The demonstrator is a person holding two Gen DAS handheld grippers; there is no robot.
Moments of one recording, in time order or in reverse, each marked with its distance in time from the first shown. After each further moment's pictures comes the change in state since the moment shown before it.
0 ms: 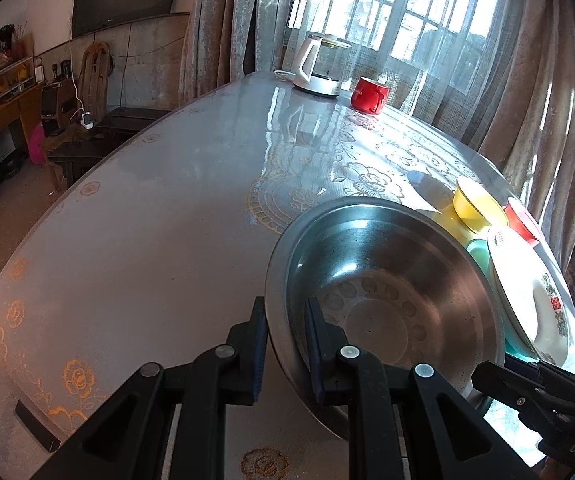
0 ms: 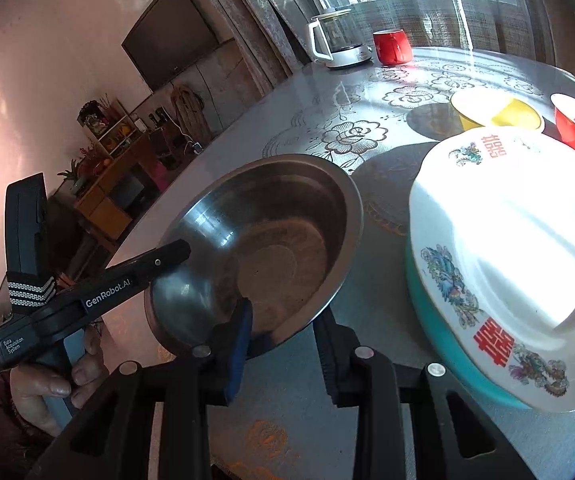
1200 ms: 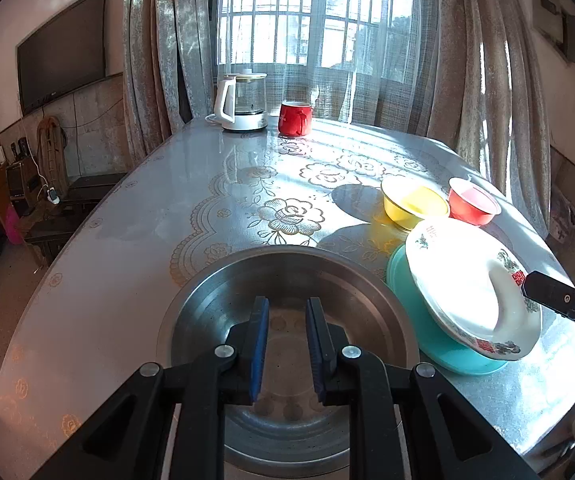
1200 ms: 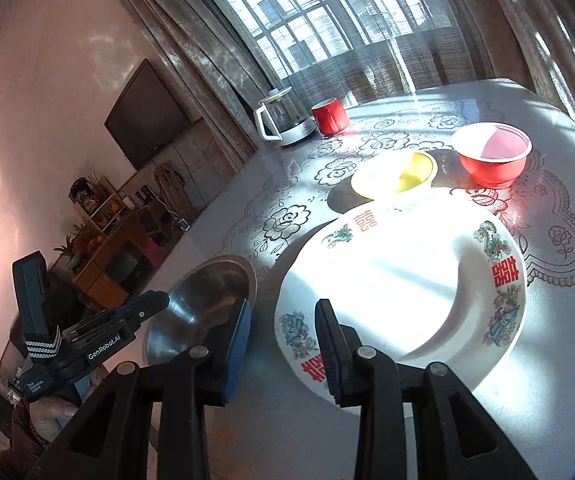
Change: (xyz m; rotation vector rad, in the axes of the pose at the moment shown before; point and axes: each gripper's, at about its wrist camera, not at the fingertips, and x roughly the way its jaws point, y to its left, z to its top) left arm -0.028 -0.086 0.015 0.252 -0.096 -0.058; right arm -0.096 -0.080 0.008 0.162 -0.267 -0.042
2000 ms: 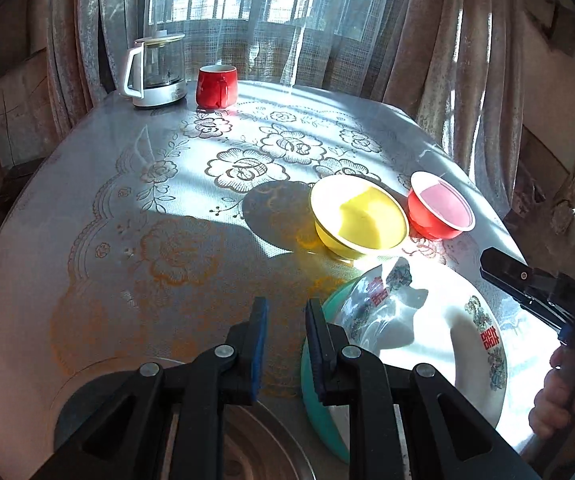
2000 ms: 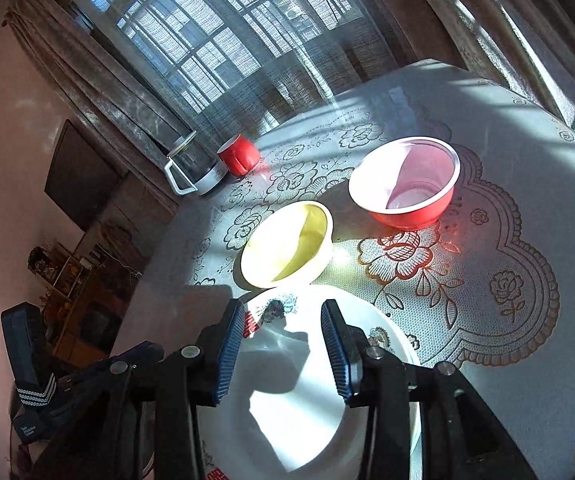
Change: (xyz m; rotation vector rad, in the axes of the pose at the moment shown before) left arm 0.101 -0.068 0.094 0.020 0.183 -0.203; right arm 0.032 -0.084 0.083 0.215 -0.032 -0.117
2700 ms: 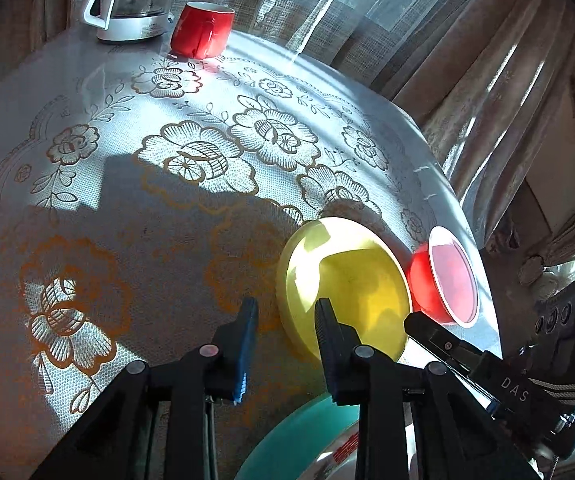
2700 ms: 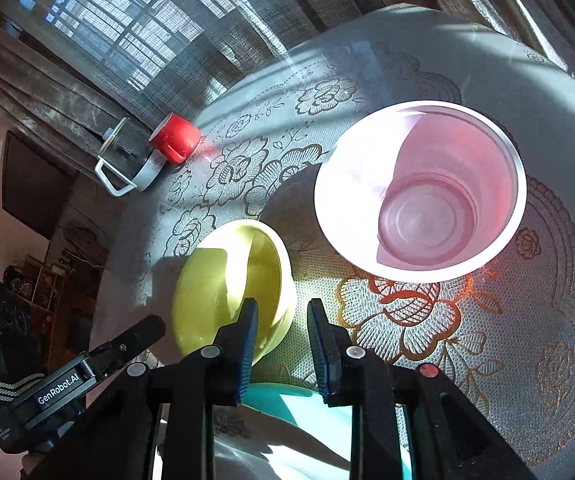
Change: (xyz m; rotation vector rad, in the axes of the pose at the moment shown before) left arm 0.115 0.001 0.066 -0.229 0.147 -0.165; right arm 0.101 -0.035 0.049 0.121 0.160 -0.108
